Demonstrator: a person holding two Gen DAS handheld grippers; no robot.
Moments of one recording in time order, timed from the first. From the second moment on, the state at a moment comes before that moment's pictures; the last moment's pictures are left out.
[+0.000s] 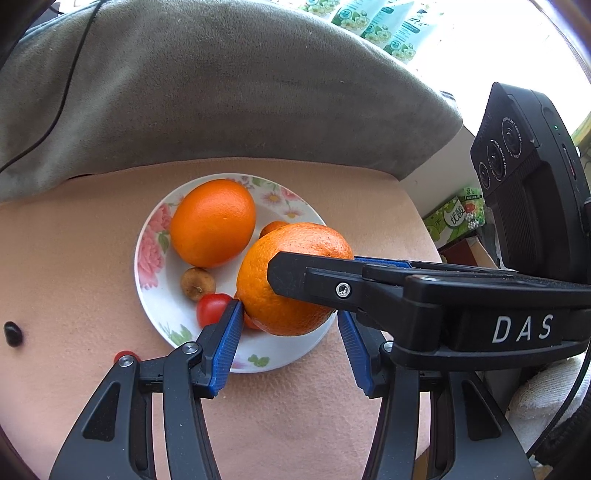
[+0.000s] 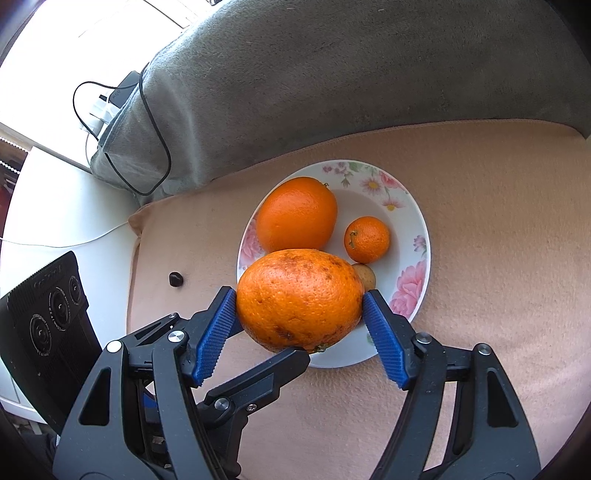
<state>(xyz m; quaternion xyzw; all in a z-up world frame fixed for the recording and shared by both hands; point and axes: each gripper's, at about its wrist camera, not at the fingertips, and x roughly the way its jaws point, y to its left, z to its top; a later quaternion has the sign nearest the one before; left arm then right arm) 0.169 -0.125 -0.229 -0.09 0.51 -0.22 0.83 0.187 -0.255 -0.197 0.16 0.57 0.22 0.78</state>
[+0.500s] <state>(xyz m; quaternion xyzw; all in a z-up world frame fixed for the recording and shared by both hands) 0.173 -0.109 -0.217 -0.10 0.50 -0.19 0.84 0.186 -0.276 -0.184 0.18 0.55 0.20 0.79</state>
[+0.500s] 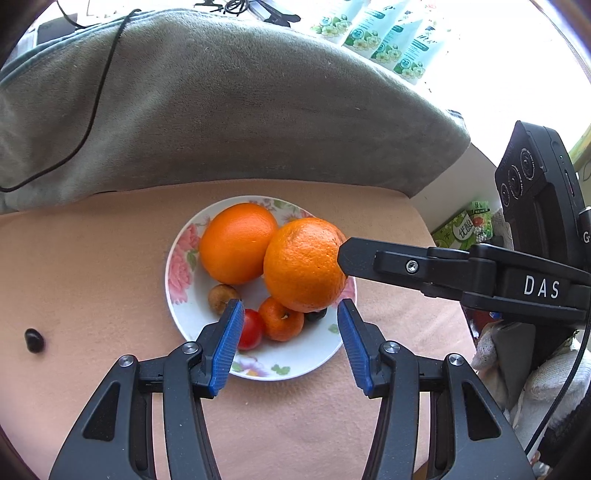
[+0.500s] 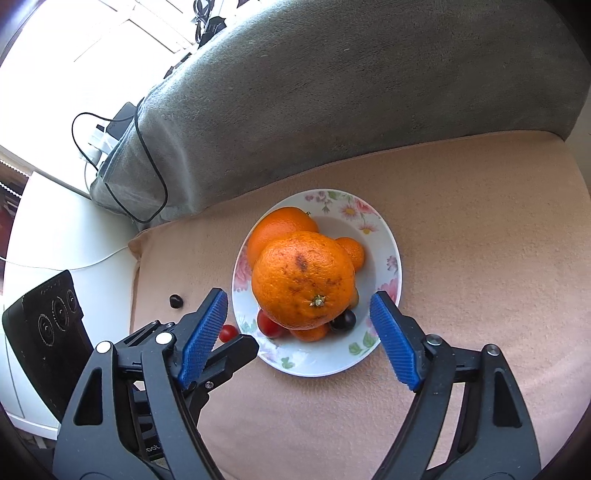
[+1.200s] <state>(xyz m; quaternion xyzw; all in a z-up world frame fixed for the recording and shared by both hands) 0.147 -0.079 -0.200 -0.08 0.49 -0.17 0.85 0.152 -0.278 -0.177 0.14 0.53 0.19 0.81</state>
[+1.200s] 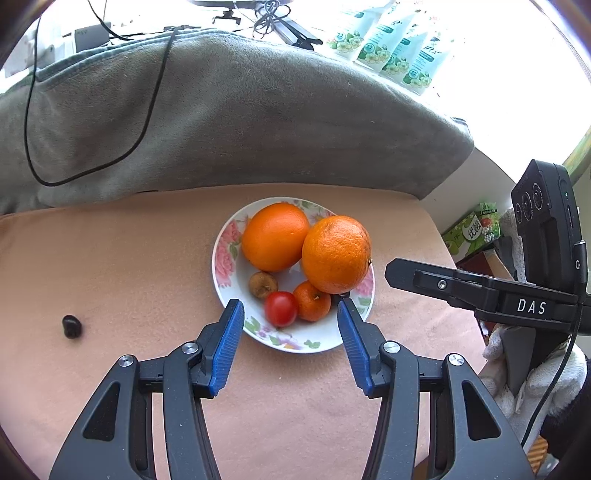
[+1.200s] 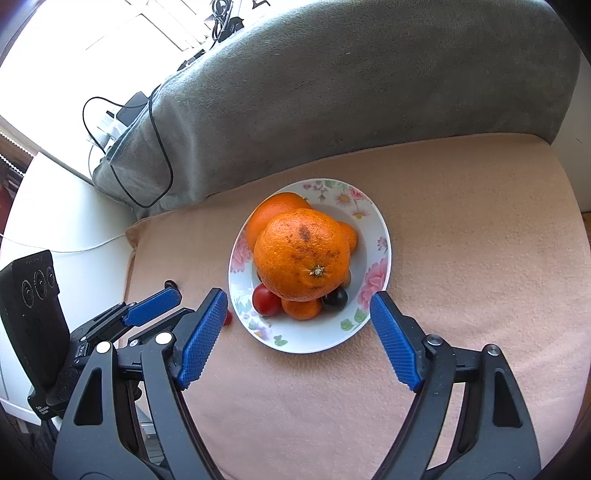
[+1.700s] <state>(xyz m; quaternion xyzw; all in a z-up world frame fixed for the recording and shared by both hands) 0.127 -0.028 -0.208 -0.09 0.50 -0.12 0.85 0.128 -0.258 -0.166 0.04 0.52 0.11 0.85</state>
